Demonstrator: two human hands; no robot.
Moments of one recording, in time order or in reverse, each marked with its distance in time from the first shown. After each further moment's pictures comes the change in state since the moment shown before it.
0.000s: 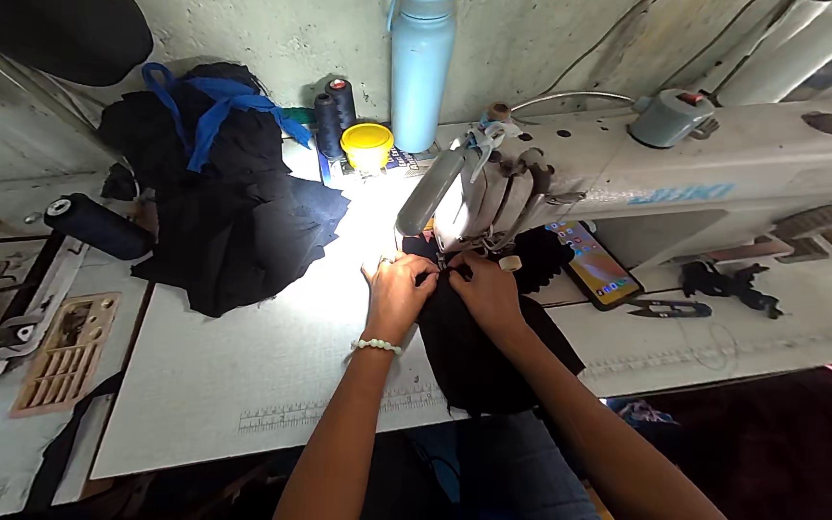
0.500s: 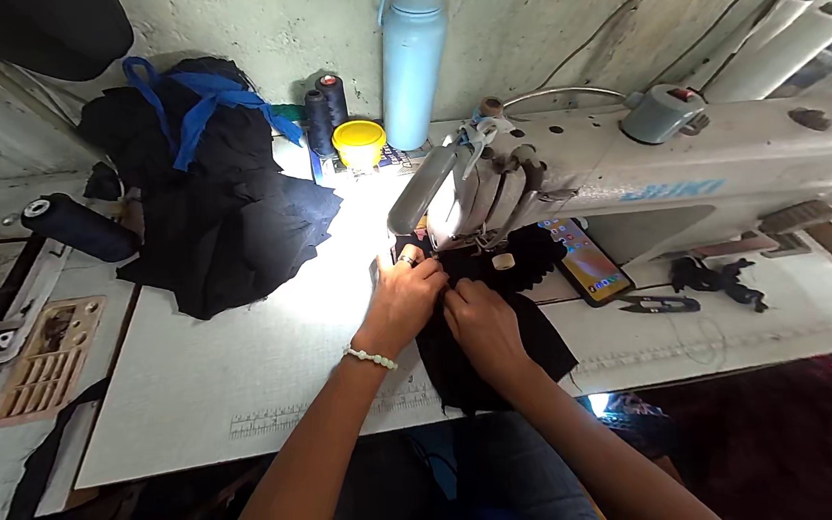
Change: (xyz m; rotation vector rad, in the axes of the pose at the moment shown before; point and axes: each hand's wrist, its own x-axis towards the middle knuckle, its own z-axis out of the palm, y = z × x) left_hand -0.006 0.004 0.003 0.306 0.116 0.529; right_hand -0.042 0.023 0.027 -0.353 0.353 -0.545
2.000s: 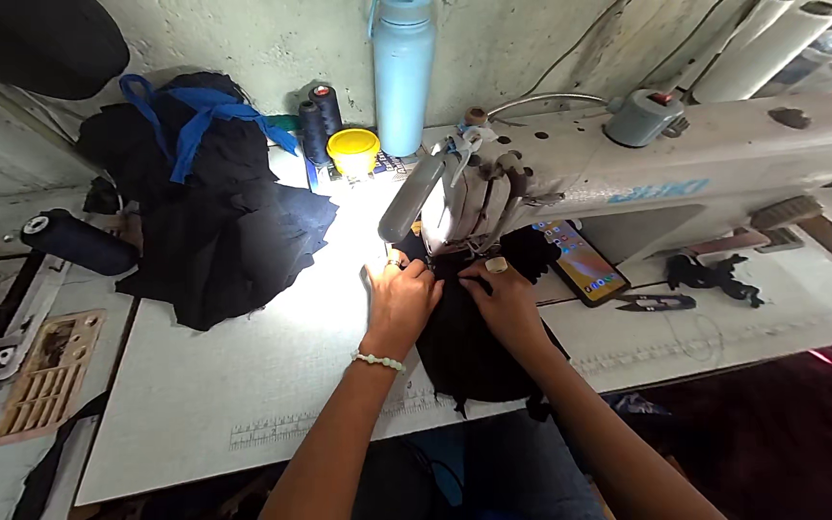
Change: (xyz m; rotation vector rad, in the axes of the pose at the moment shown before) left_hand 0.004 0.007 0.010 0.093 0.048 -0.175; right_hand 0.017 0.036 -0.014 0.457 -0.013 0.322
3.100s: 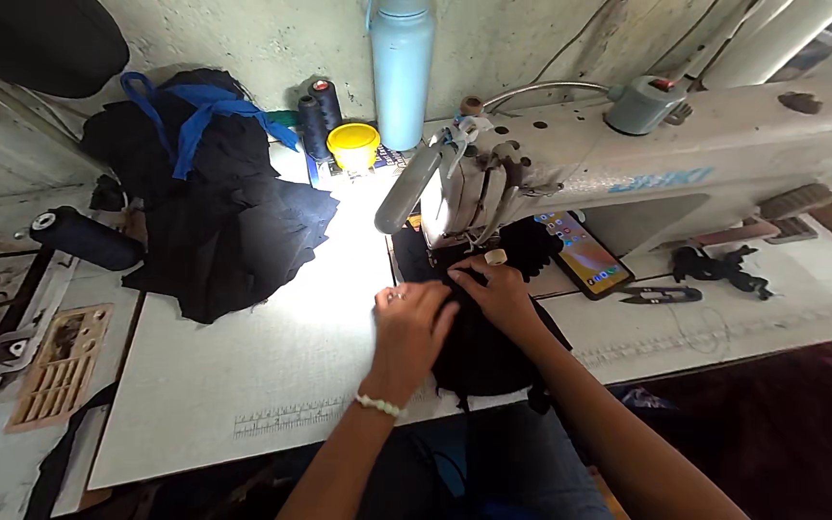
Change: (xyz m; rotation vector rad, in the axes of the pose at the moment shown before) left_hand -0.036 0.032 -0.027 -0.238 -0.058 -0.126; right_hand 0.005 0.008 0.005 0.184 -0.115 0.043
